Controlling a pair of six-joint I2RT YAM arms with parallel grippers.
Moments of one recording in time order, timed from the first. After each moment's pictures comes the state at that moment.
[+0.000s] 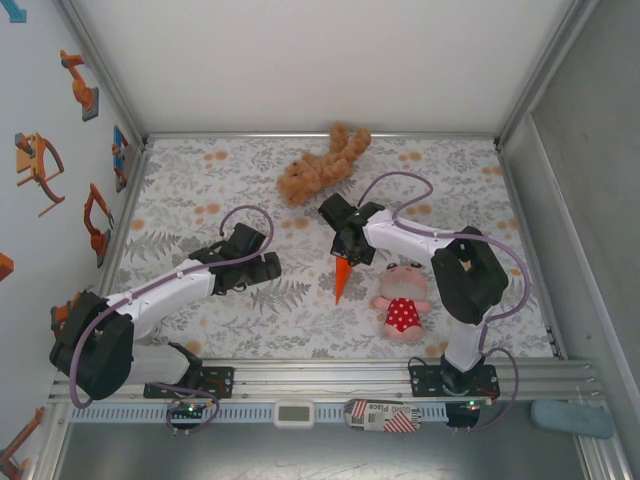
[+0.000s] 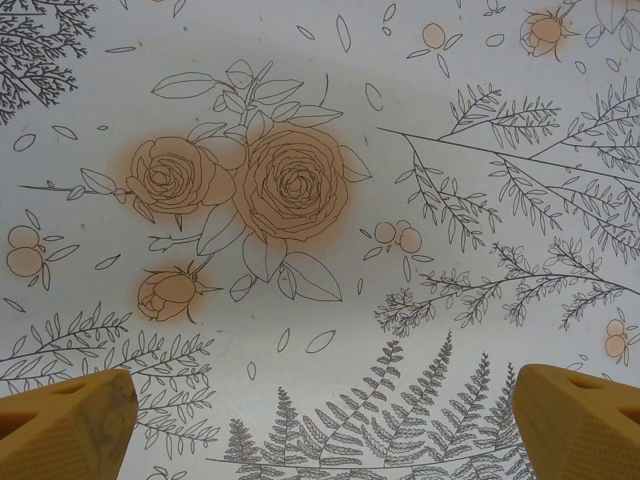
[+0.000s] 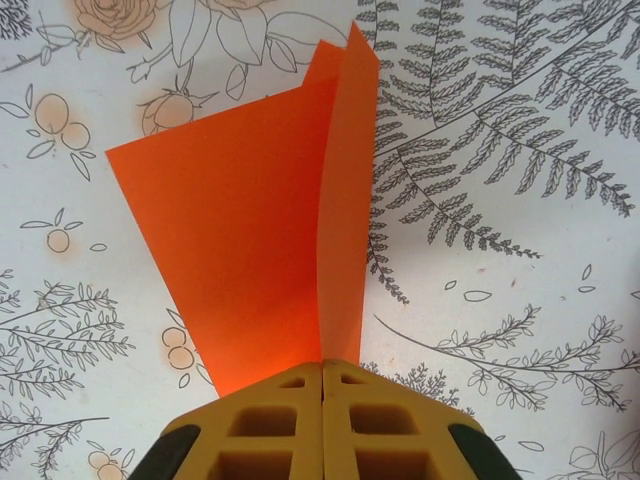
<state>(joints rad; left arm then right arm) -0.65 1.30 0.71 -0.52 -0.18 -0.77 0.74 1.85 1.31 -0.81 0.17 1.04</state>
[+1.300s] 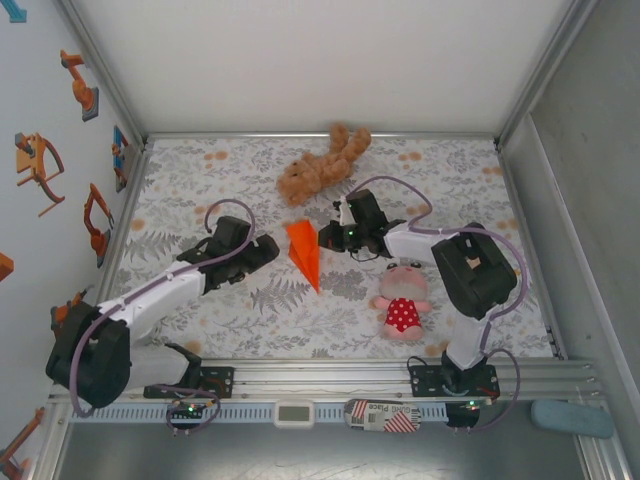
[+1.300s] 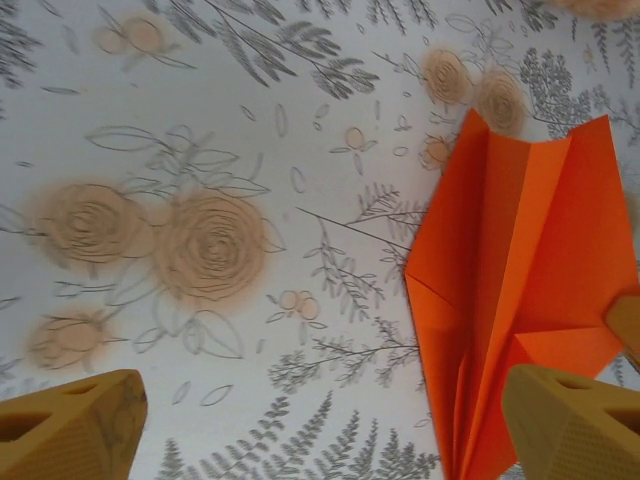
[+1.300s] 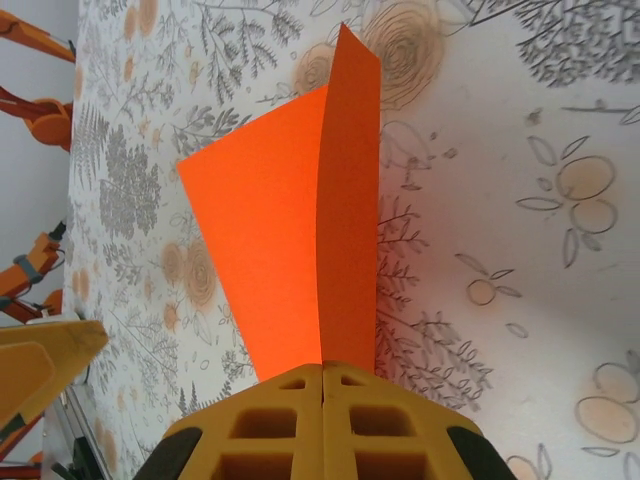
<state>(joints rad) -0.55 1.27 0.68 -0.33 -0.02 -0.94 0.58 1.85 1.01 0.06 -0.54 0.70</state>
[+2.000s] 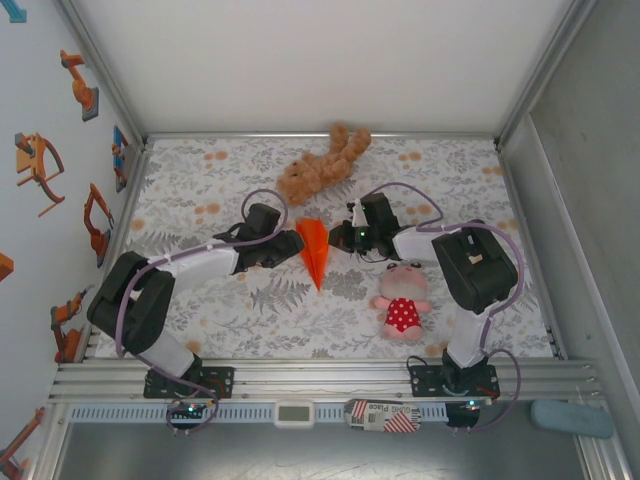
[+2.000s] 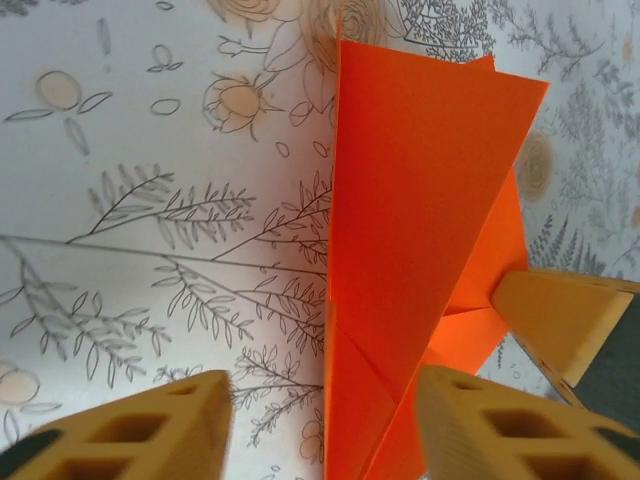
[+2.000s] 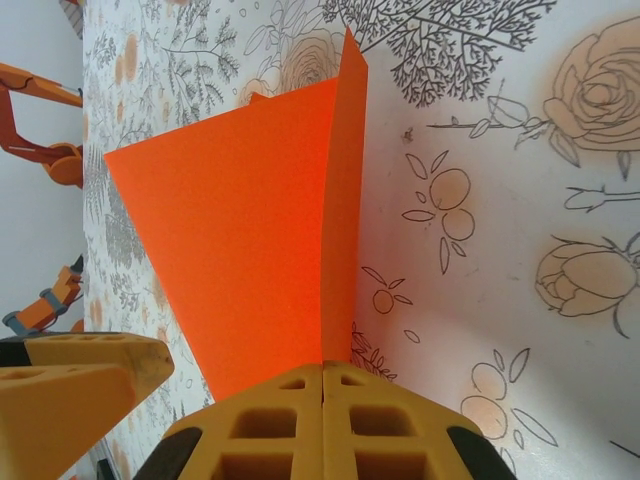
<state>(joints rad) -0.64 1.60 0.85 -0.15 0.13 -0.97 0.50 1.87 0.93 0.19 -0.59 0.76</state>
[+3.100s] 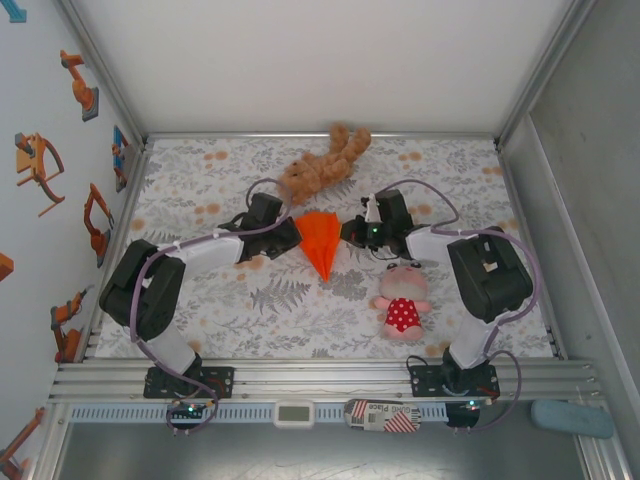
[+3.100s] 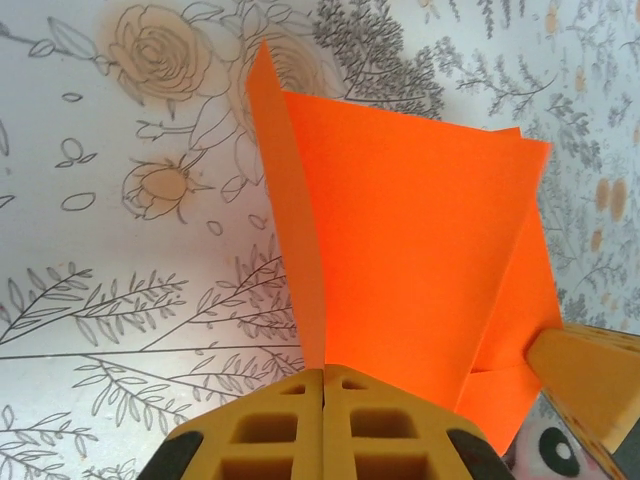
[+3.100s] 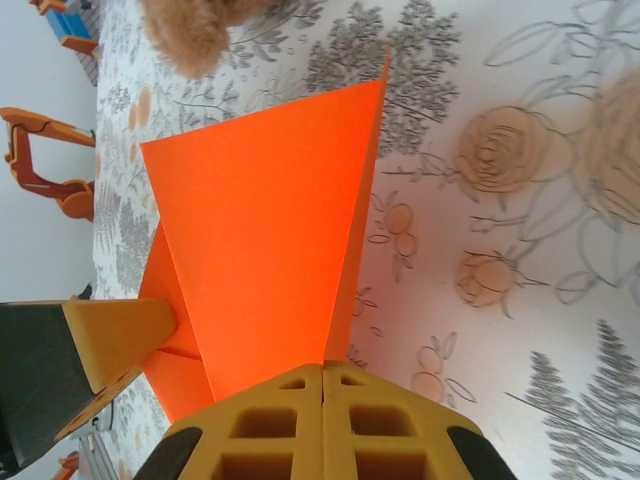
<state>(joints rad) -0.61 1.67 0.92 -0.12 0.18 -0.94 0.43 1.78 0.88 0.17 -0.58 0.74</state>
